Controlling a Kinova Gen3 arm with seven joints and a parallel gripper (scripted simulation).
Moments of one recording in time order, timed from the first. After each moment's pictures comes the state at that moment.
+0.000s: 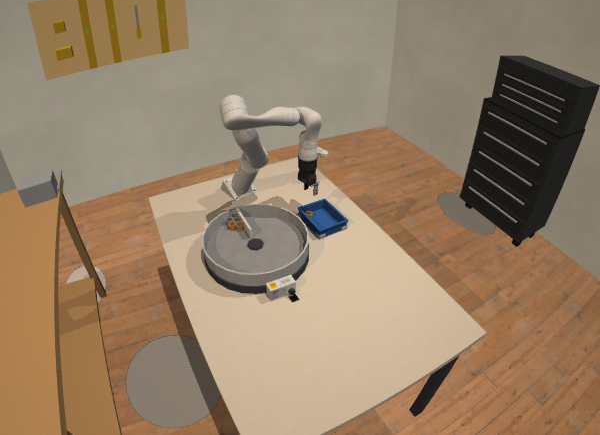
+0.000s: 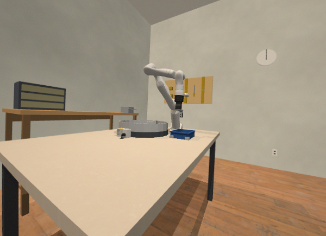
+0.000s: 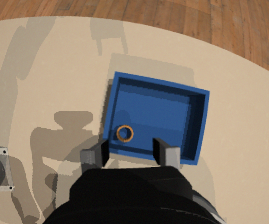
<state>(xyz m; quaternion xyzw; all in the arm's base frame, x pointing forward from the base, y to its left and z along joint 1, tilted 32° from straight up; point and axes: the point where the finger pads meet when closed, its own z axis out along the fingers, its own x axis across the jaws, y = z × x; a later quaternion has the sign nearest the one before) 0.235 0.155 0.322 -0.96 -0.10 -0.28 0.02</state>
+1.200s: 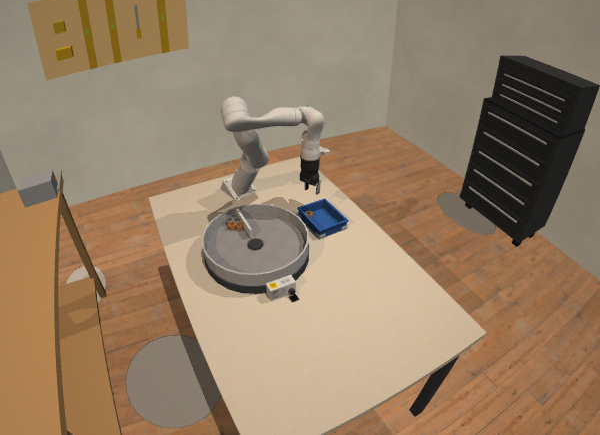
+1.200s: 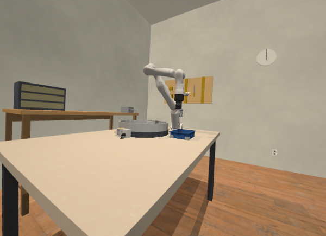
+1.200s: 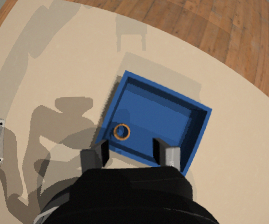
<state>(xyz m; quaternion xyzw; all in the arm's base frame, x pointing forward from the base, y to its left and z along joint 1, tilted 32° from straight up) 0.238 0.157 0.330 -0.94 -0.20 -0.28 -0.01</state>
